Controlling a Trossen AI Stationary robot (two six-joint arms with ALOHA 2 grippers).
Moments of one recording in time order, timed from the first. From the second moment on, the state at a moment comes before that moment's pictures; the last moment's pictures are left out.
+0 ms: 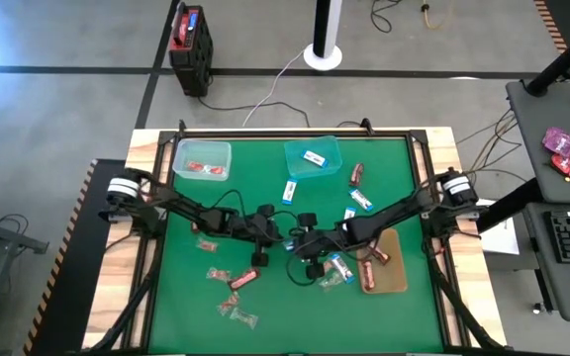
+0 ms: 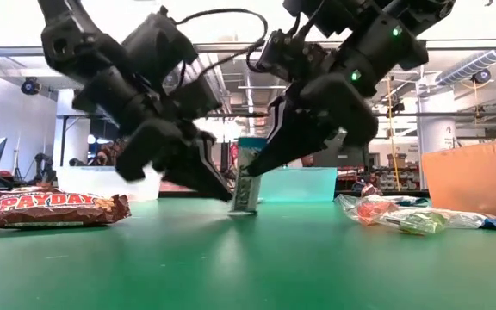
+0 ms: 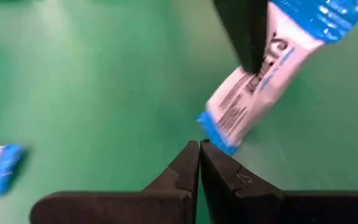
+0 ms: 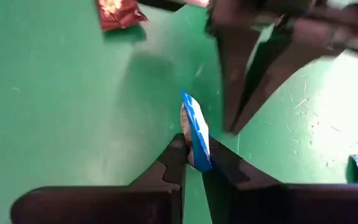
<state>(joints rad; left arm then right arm) -0.11 1.77 0.70 0.38 -0.10 0.09 0.23 1.85 1.01 0.09 0.20 -0.08</state>
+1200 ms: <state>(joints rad) -0.18 1.07 0.70 -0.55 -0.14 -0.27 -0.39 1.78 1.35 -0.57 0.20 -0.05</state>
